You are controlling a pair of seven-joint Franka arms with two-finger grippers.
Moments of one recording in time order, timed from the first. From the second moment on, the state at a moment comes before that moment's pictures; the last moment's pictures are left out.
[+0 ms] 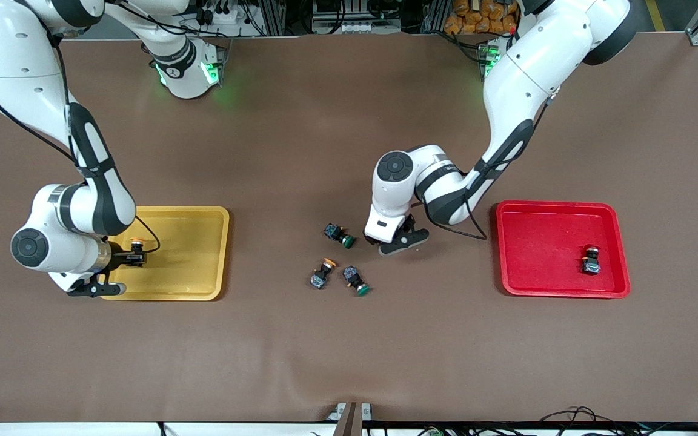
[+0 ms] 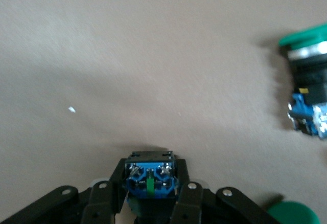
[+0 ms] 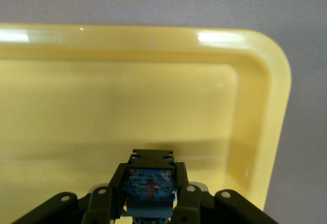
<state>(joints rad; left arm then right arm) -0.23 0.81 -0.52 -1.66 0.71 2.38 -1.48 -0.06 0.62 -0.02 -1.78 -0.03 2.23 -0.09</state>
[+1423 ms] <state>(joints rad) 0.63 0.77 -0.87 -1.70 0.71 2.09 -0.52 0.10 0.61 0.09 -1.56 0.10 2.05 0.45</state>
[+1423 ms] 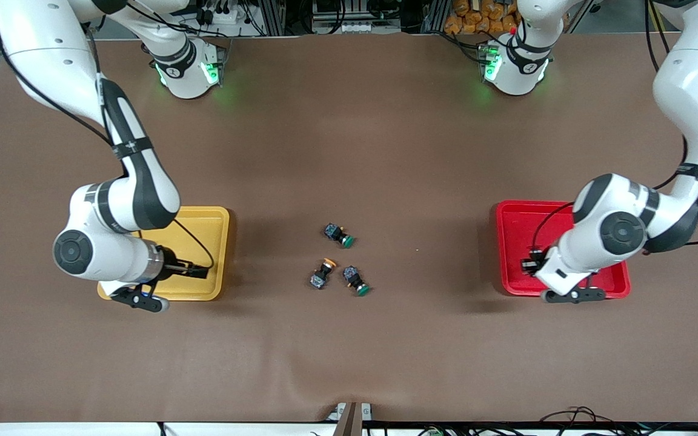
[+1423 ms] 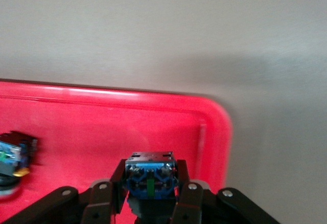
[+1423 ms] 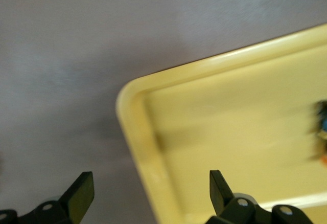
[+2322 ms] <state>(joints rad) 0.73 0.81 -0.85 -1.77 0.71 2.12 -0.37 0.36 0.75 0.10 -1.38 0.11 2.18 0.90</state>
